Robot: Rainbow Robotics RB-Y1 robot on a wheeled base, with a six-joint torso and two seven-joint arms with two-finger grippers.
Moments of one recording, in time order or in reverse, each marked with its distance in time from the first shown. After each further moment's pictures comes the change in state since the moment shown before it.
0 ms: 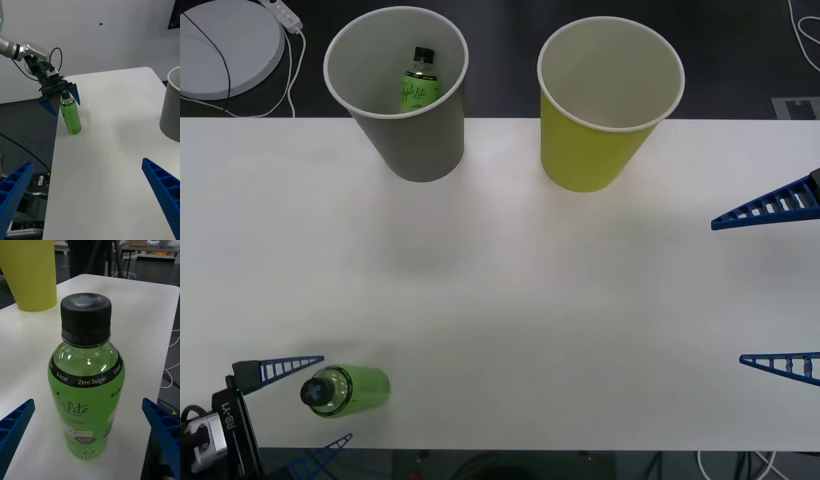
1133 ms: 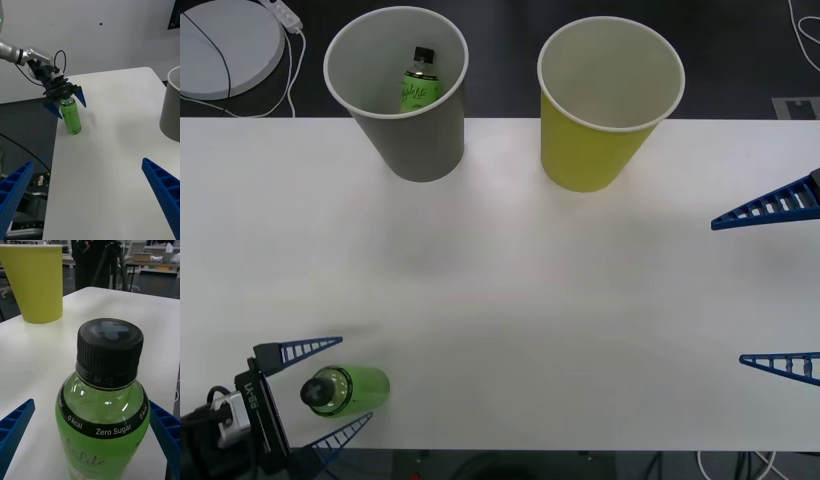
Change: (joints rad) right arm 0.000 0.000 0.000 0.000 0.000 0.000 0.000; left arm -0.054 -0.052 -0.023 -0.001 -0.002 0.016 0.028
